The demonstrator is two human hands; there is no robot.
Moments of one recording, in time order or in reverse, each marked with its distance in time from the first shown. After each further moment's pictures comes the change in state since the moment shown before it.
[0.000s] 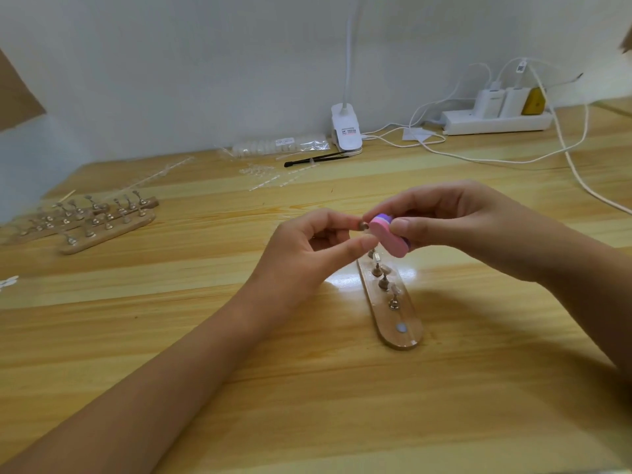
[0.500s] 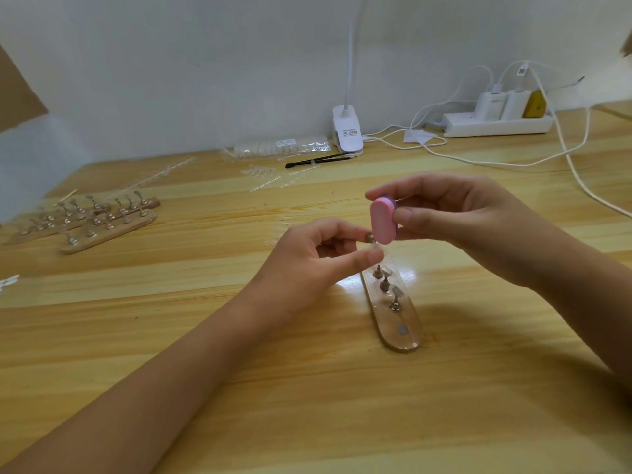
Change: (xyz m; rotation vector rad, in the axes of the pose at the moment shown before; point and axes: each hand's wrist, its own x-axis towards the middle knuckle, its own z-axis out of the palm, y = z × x) left_hand 0.002 -0.002 -0.001 -0.001 -0.078 -0.028; right_hand 0.001 0.000 0.006 0.089 0.117 -0.079
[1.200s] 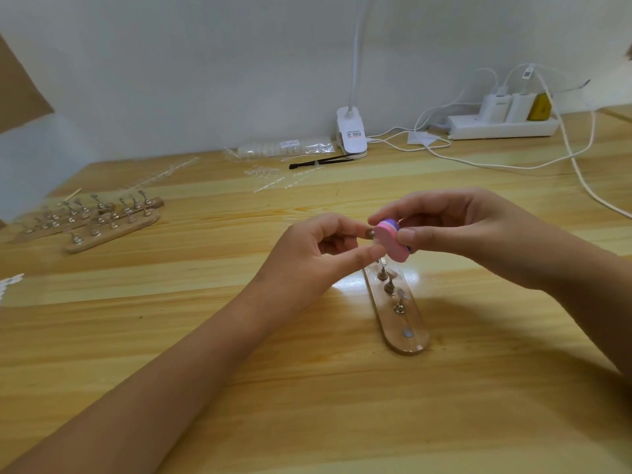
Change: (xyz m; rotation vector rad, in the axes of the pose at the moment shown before) left_hand 0.000 0.000 -0.003 0.075 0.019 0.047; right_hand 0.000 0.001 -0.003 -0.058 -0.122 0.064
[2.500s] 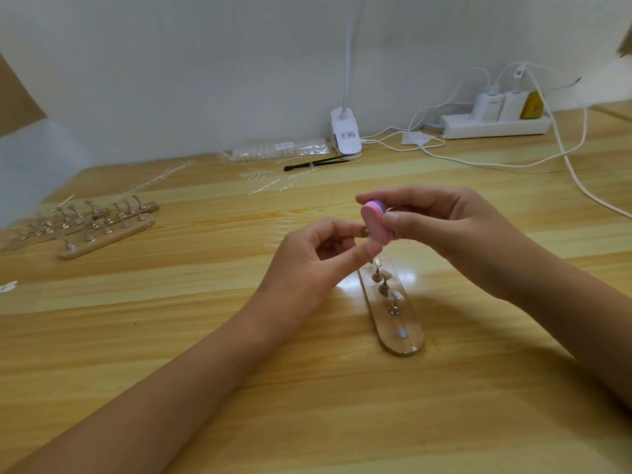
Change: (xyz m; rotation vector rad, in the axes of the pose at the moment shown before) left_hand -0.003 0.002 0.011 -0.124 0.088 -0.091; right_hand 0.003 0.002 0.015 0.061 0.215 -0.030
